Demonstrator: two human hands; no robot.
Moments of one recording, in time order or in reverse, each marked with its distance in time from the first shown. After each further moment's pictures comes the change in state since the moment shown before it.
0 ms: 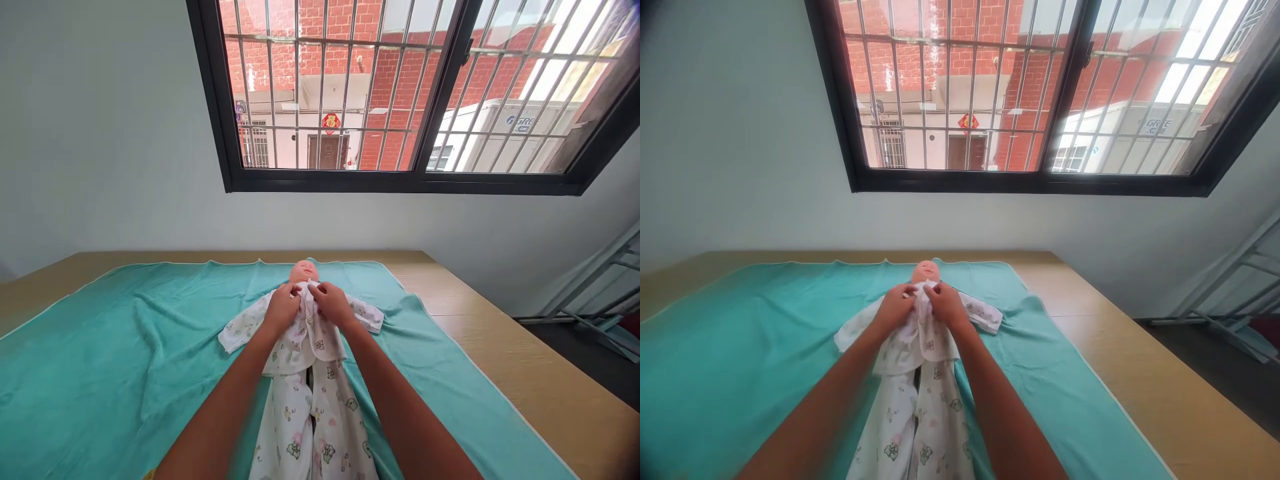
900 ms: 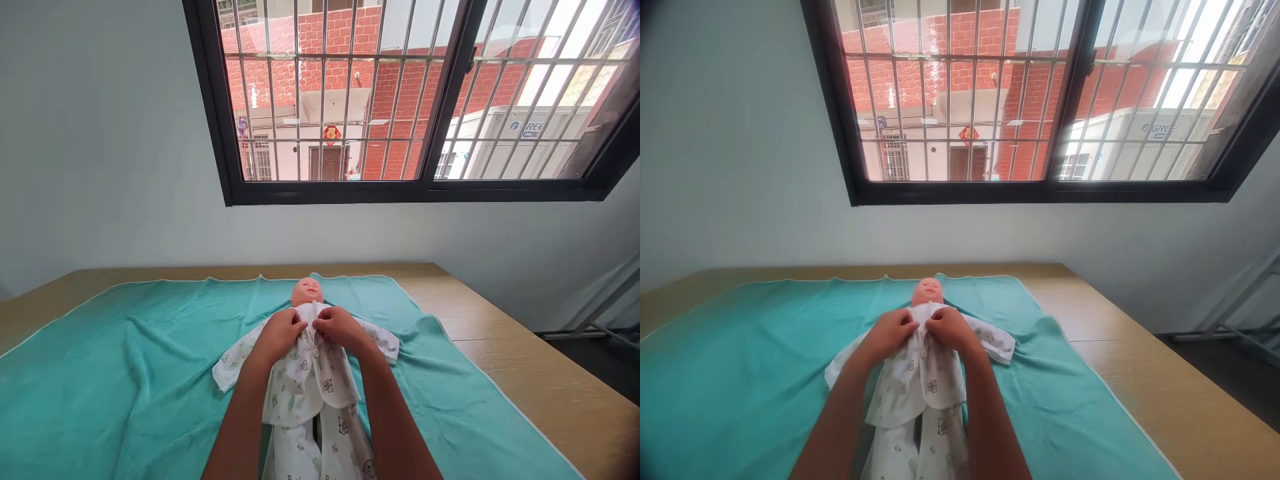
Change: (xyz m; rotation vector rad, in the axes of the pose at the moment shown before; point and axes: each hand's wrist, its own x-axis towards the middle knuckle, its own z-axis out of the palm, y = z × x) left_hand 0.009 0.011 -0.022 0.188 -0.202 -0.012; right_hand 0.021 0.006 -0.006 0.088 -0.338 0.118
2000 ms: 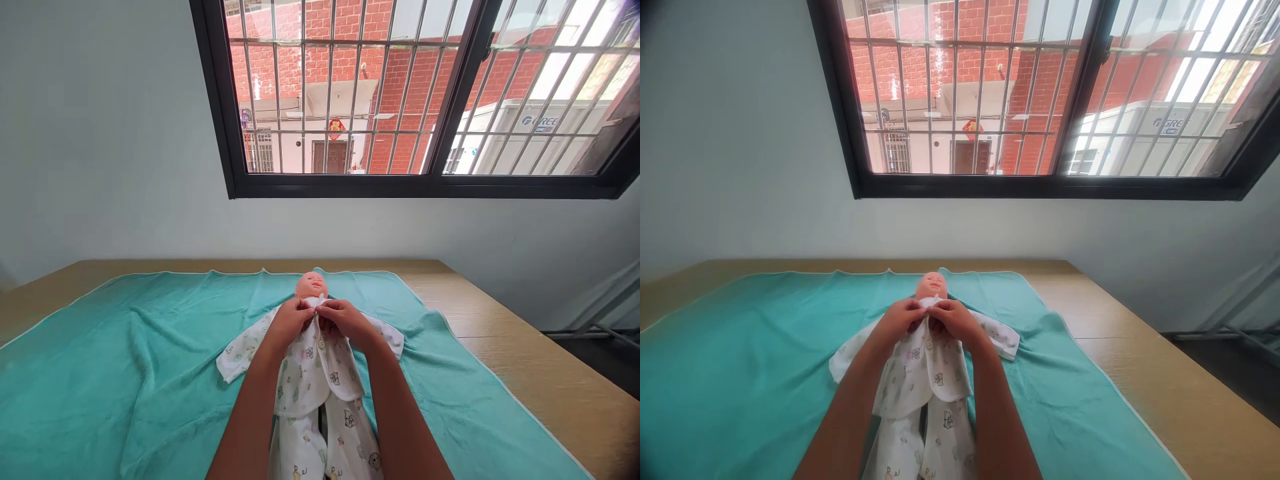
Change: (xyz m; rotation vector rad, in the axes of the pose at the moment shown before) left_hand 0.004 0.003 0.012 -0.647 -0.018 -0.153; right_hand -0.003 0.000 -0.004 0.333 -0.156 -0.090
